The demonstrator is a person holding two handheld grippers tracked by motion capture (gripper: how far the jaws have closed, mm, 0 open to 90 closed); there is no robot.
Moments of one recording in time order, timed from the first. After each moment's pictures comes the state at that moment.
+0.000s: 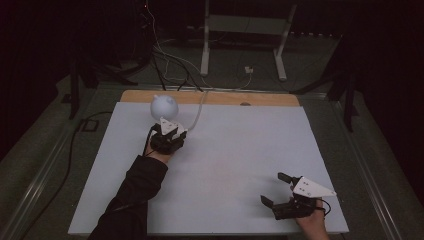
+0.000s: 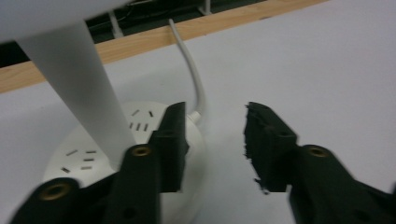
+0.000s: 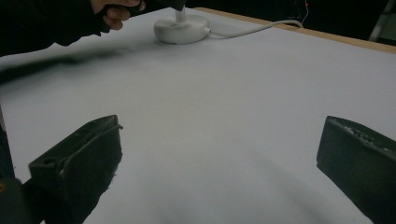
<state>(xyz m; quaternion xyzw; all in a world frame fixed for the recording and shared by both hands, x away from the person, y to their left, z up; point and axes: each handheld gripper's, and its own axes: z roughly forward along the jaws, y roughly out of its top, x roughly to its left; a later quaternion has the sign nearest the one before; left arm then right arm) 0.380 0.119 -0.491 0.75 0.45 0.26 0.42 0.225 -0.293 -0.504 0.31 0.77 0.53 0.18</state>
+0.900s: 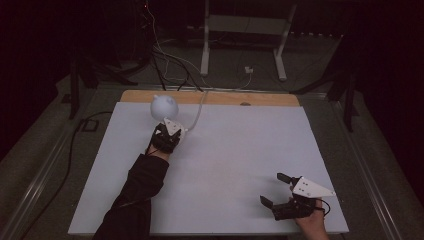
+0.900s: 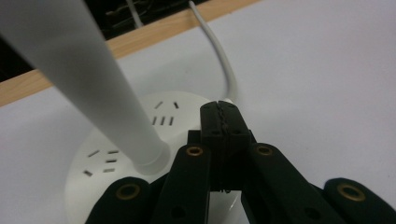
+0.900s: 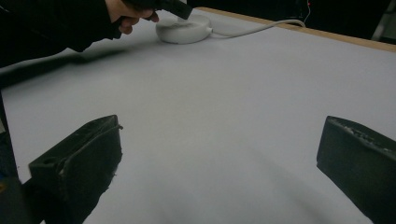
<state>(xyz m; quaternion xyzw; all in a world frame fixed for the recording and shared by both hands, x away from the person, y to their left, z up) 0.396 0.114 -0.512 0.77 0.44 0.31 0.36 0.225 -0.292 -0.504 0.31 0.77 0.53 0.18</state>
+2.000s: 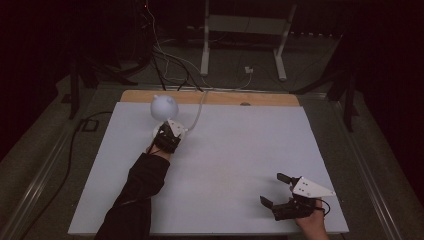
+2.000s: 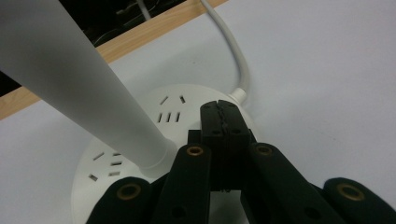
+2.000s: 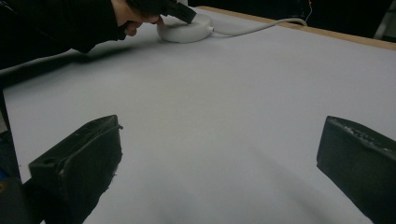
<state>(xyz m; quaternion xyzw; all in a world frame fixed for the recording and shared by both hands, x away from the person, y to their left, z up) 0.402 0.109 -0.519 0.78 0.42 0.34 0.32 0.225 -0.292 -0.504 0.31 0.77 0.53 0.18</state>
